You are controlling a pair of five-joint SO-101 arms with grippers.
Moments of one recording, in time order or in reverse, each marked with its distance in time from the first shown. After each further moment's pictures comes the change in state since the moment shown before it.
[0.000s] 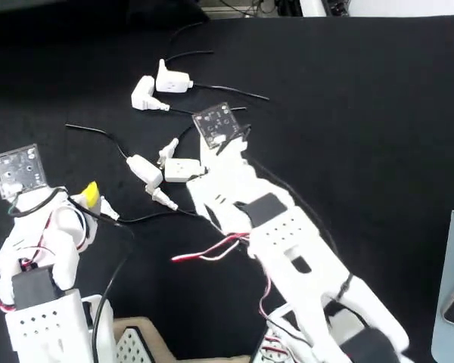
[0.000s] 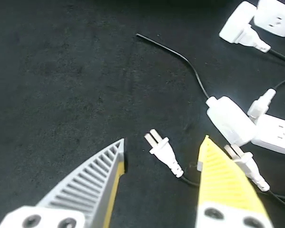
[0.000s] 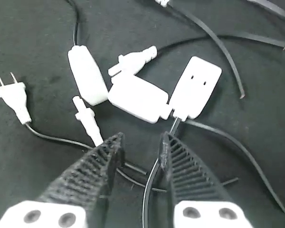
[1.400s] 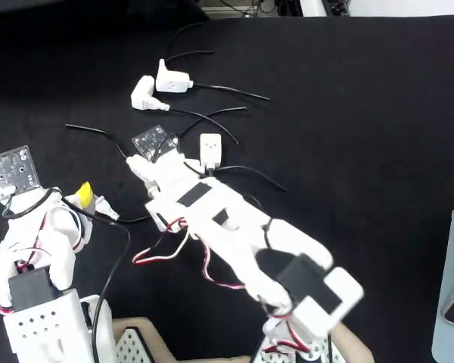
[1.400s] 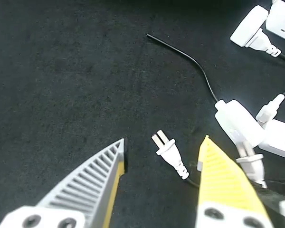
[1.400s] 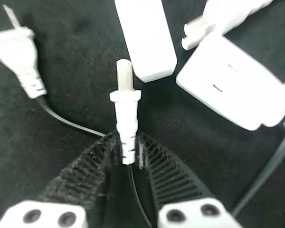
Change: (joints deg) left arm -2.1 0.0 0.0 0.0 0.0; right arm -11.7 34.5 -16.1 -3.1 -2.9
